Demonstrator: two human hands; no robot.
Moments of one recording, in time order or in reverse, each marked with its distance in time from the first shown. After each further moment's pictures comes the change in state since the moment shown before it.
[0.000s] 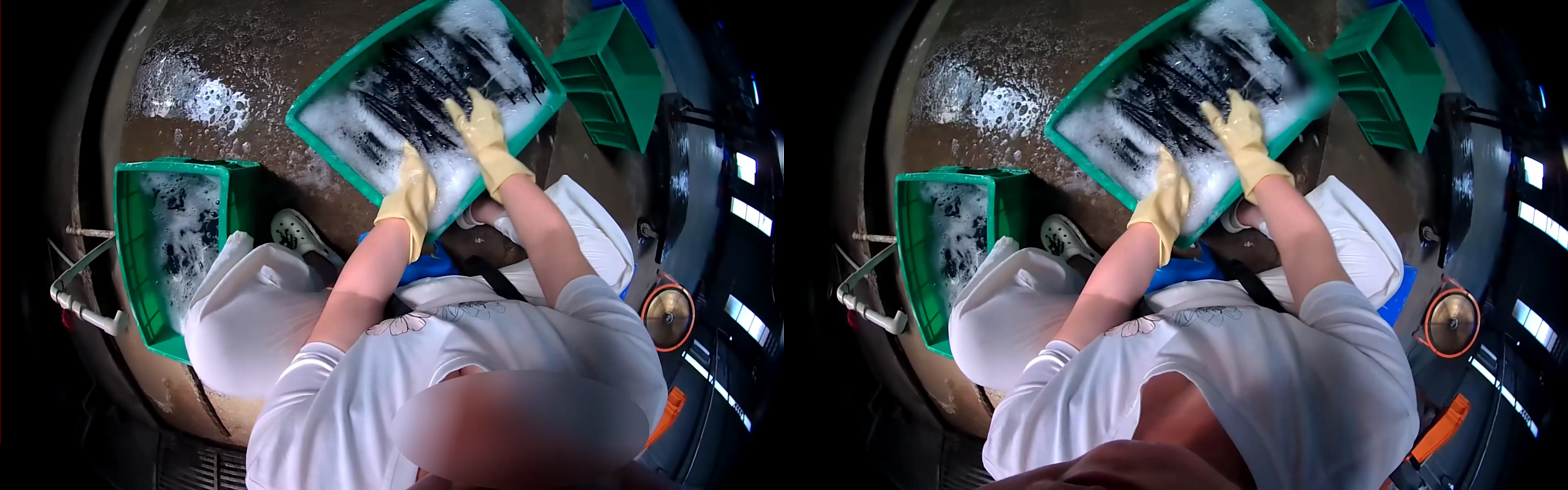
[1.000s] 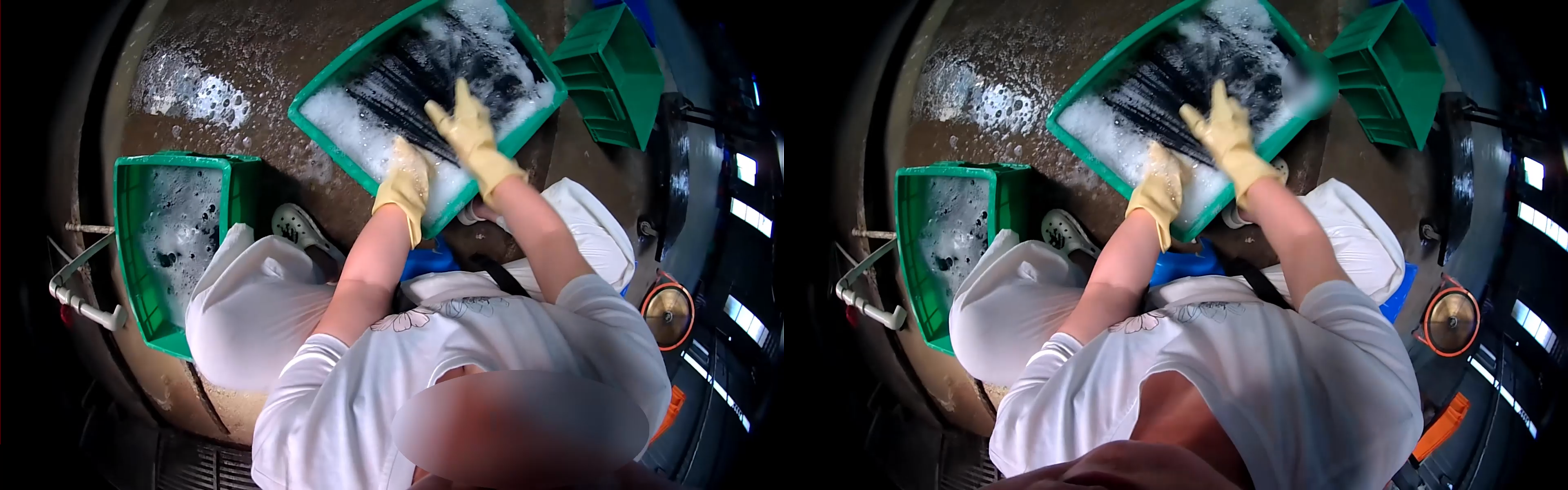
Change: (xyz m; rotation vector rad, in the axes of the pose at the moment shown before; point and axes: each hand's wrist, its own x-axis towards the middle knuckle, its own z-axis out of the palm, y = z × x) left_hand 0.062 -0.009 -0.038 0.262 -0.143 0.230; right_hand -0.015 -0.045 -0.006 0.030 -0.116 -0.006
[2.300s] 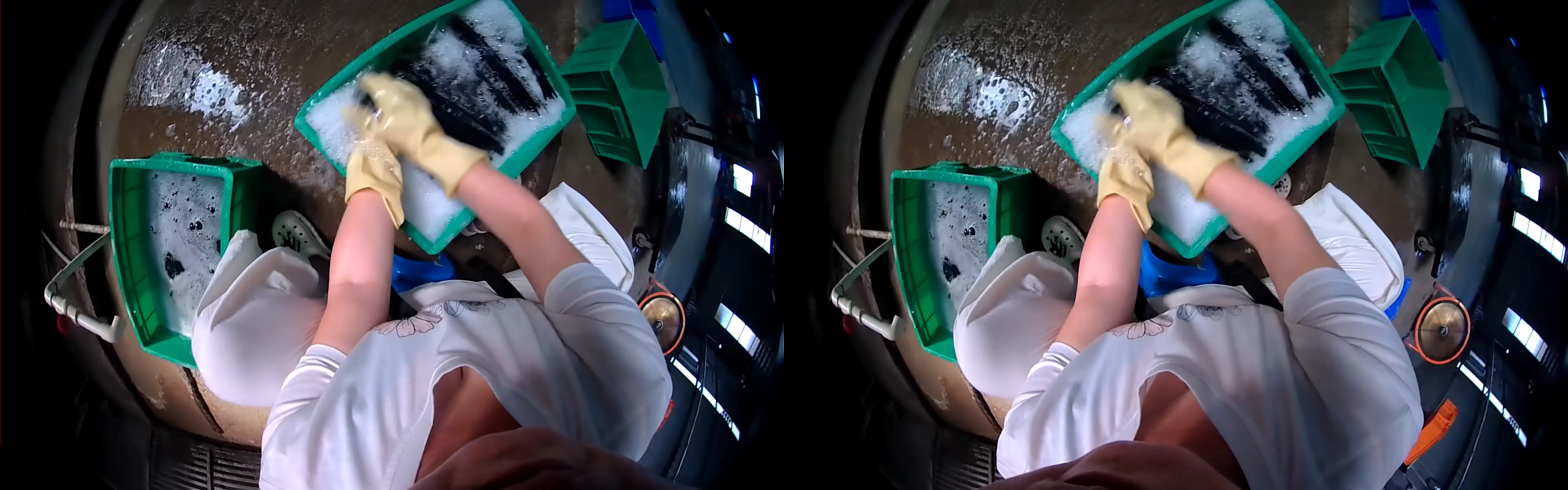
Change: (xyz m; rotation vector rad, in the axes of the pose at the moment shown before) left_hand -0.022 0.110 0.012 -0.427 0.147 -0.046; right_hand 0.049 -0.113 0.040 0.145 -0.142 -0.507
